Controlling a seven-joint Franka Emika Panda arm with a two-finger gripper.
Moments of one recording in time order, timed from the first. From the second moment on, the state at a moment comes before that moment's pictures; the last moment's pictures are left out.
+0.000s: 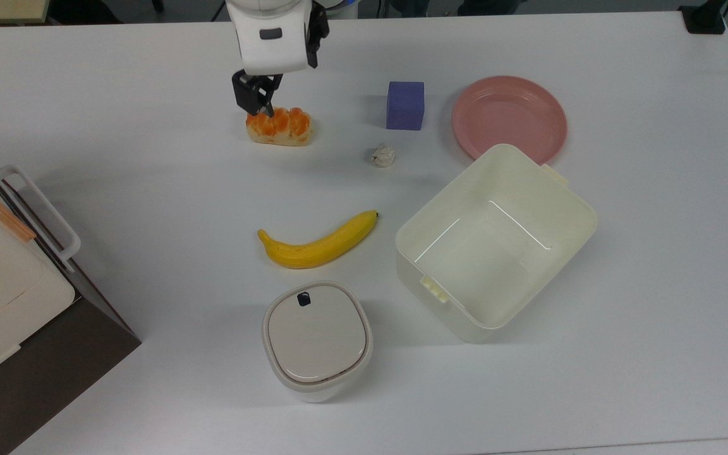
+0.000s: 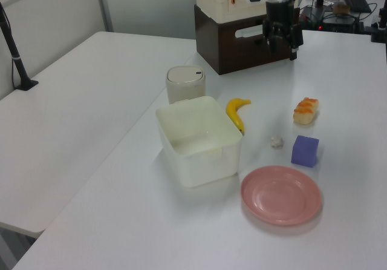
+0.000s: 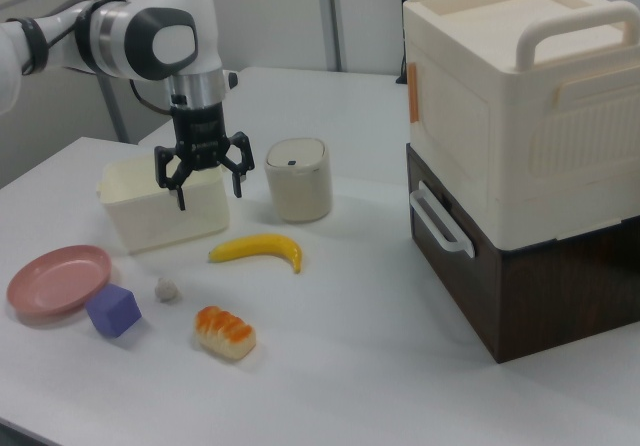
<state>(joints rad) 0.11 0.15 -0.13 -1.64 0.01 1.66 -0.99</state>
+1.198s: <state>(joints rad) 0.11 0.05 -0.13 -2.20 -0.22 2.19 -1.19</state>
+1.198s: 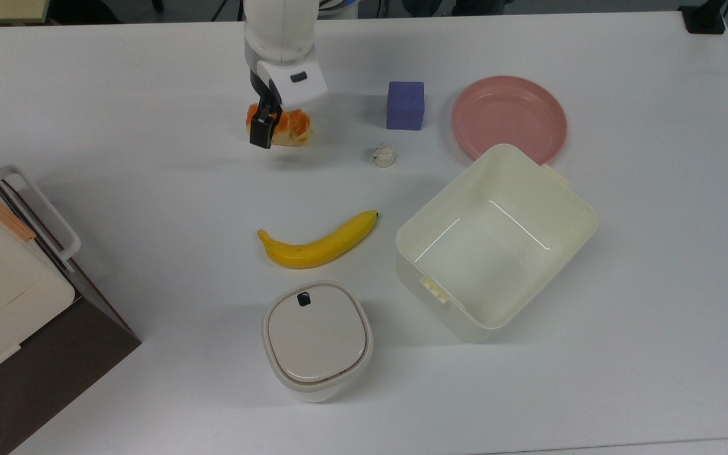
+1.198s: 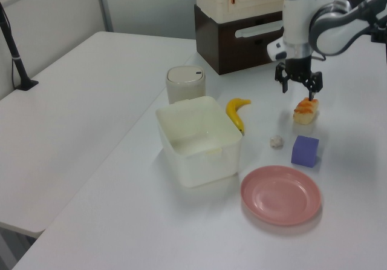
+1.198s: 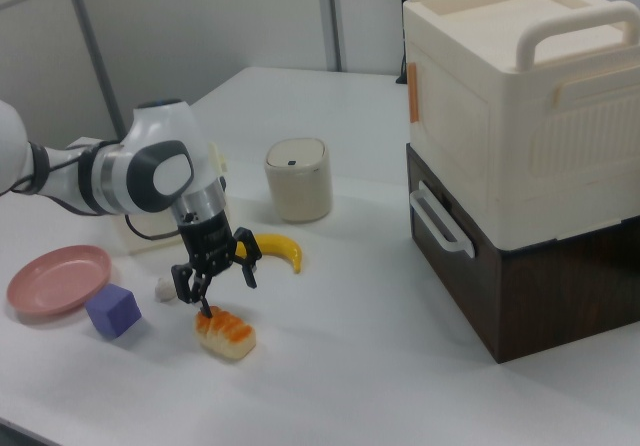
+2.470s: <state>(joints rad) 0.15 0.04 -0.13 -2.28 -0.30 2.24 -1.15</state>
